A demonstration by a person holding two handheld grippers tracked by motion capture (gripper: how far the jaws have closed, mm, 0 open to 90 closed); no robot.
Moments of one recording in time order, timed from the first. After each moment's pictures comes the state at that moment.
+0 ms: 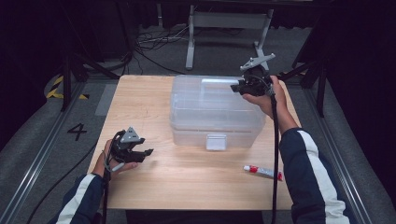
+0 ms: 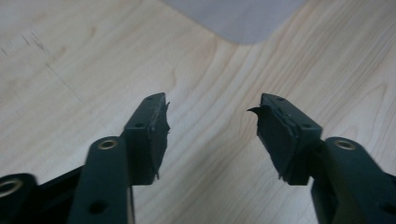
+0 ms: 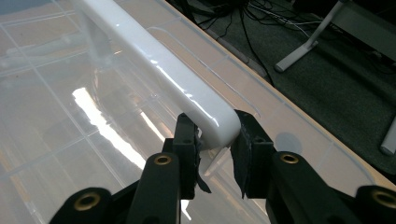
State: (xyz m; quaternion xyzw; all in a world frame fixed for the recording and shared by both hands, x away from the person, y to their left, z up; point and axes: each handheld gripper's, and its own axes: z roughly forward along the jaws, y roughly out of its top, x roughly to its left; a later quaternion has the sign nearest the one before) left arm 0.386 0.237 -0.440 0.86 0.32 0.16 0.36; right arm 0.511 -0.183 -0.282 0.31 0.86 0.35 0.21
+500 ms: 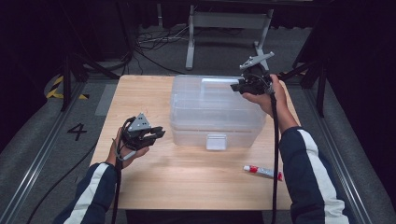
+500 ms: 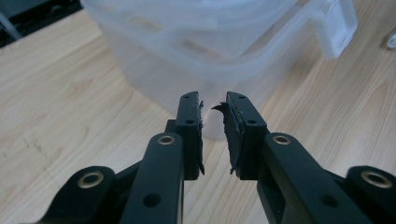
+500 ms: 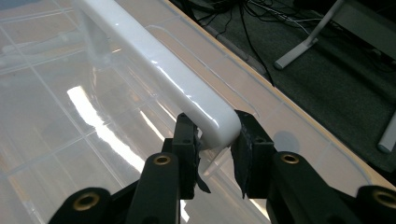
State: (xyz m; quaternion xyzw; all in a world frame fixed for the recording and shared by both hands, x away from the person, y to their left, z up) left arm 0.402 0.197 -0.404 0.84 0.28 0.17 0.43; right arm 0.513 -0.181 -0.280 0.32 0.86 0.34 0.21
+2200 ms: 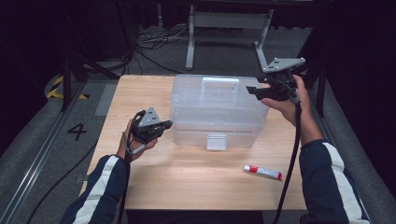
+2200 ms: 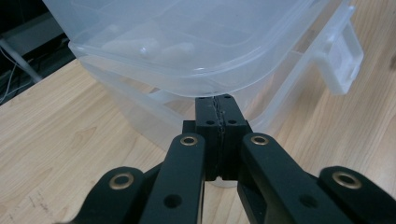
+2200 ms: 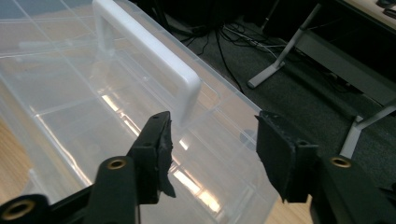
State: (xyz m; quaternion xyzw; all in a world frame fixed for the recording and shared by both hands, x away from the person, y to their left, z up) left arm 0.417 0.174 -0.397 0.84 0.25 0.20 0.43; right arm 0.465 -0.227 -0.254 0.31 0.83 0.37 0.27
